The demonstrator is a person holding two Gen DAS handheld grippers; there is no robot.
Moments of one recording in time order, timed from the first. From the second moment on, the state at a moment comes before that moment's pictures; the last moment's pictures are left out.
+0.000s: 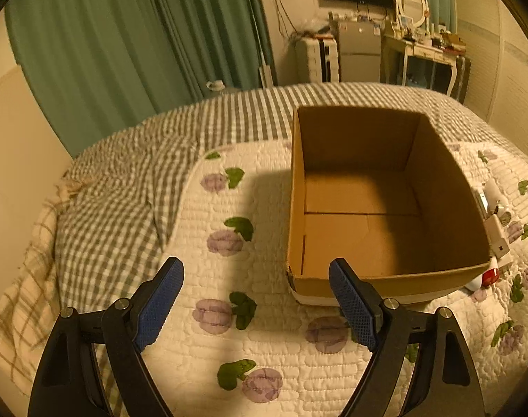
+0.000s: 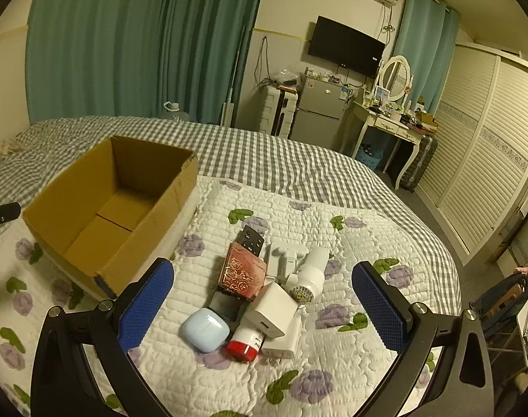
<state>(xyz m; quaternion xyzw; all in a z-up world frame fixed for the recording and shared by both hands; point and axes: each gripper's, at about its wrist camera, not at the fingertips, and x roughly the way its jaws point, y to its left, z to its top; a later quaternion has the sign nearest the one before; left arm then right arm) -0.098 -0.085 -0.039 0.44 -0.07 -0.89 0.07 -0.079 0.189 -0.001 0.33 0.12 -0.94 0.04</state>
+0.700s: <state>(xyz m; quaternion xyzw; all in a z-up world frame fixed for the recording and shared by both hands) -0.119 -0.073 -0.059 0.50 -0.09 -0.86 0.01 -0.101 0.174 -0.100 0.43 0.10 -0.89 0.13</state>
